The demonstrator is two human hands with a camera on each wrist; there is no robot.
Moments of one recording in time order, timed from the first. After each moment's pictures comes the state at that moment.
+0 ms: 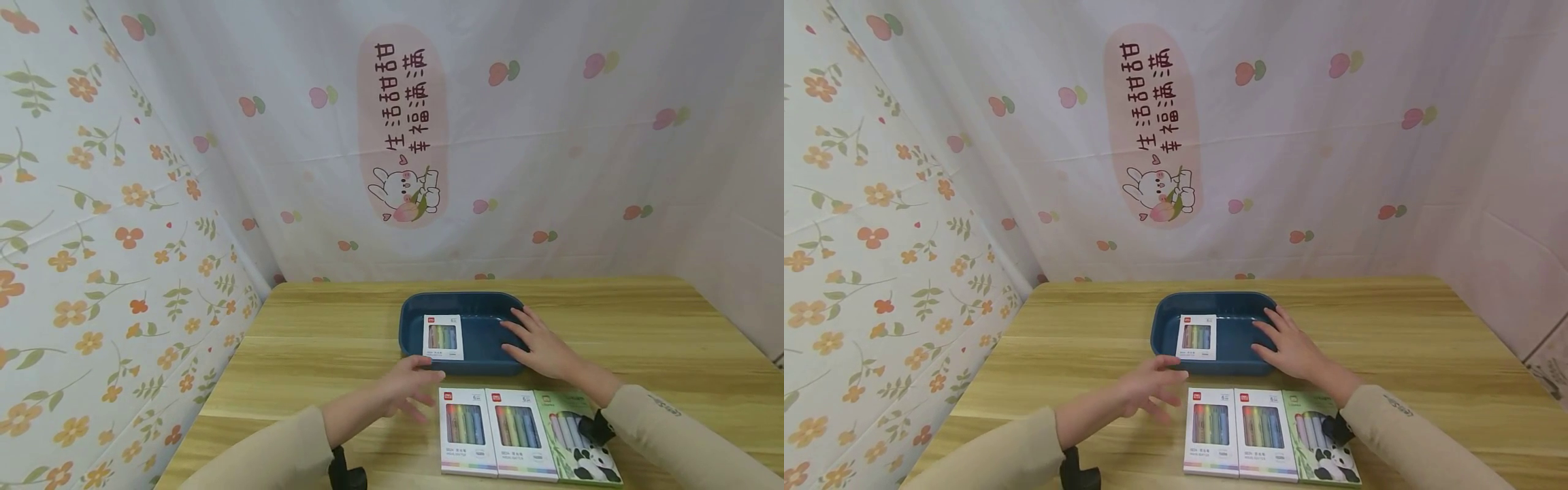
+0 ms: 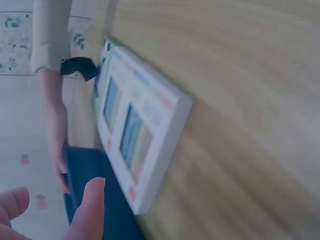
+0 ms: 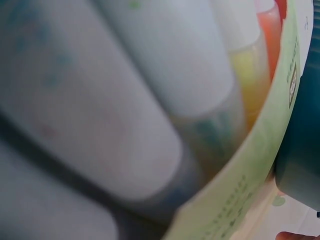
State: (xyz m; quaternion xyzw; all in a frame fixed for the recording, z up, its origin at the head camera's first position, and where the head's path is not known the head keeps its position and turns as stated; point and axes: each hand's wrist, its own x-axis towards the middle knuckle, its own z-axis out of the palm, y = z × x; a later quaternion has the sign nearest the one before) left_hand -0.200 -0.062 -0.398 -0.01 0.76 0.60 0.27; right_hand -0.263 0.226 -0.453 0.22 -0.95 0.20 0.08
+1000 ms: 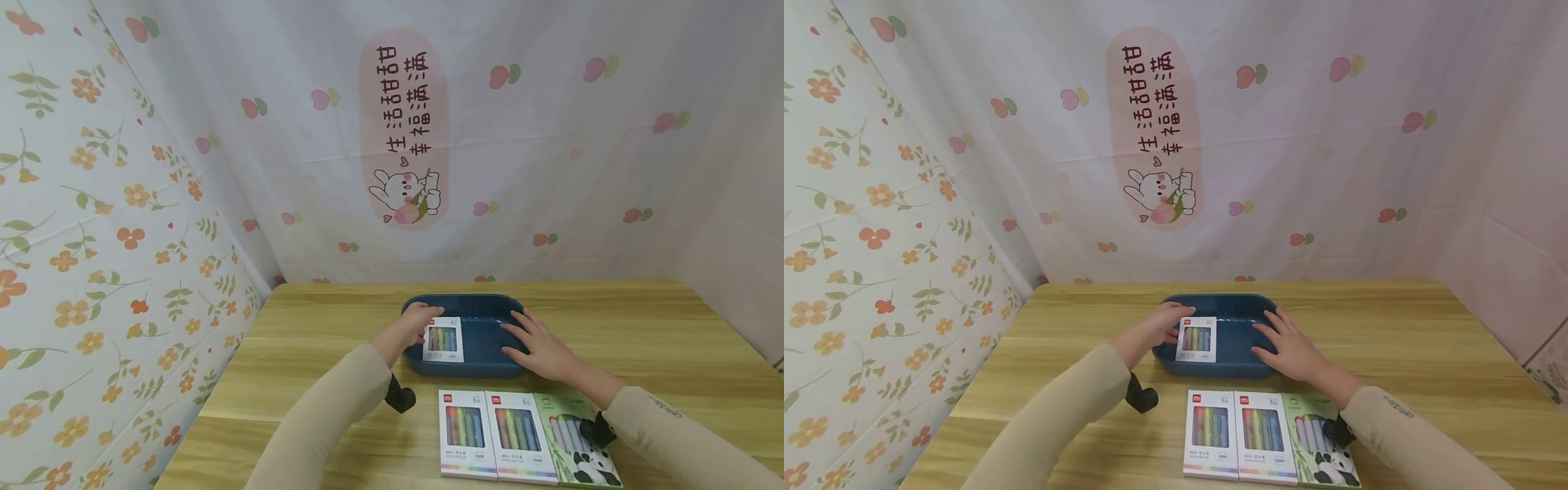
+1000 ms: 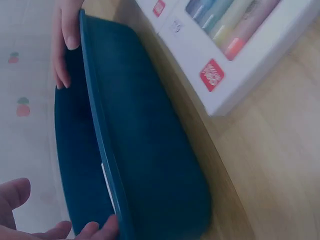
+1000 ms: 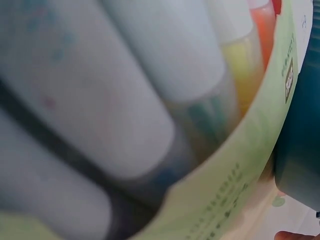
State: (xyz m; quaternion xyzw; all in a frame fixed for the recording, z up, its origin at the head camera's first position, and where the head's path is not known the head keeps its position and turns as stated) left_hand -0.298 -0.026 -0.384 -0.09 0.79 0.57 0.19; right_hand -0.262 0.226 -0.452 0.23 -0.95 0.19 0.07
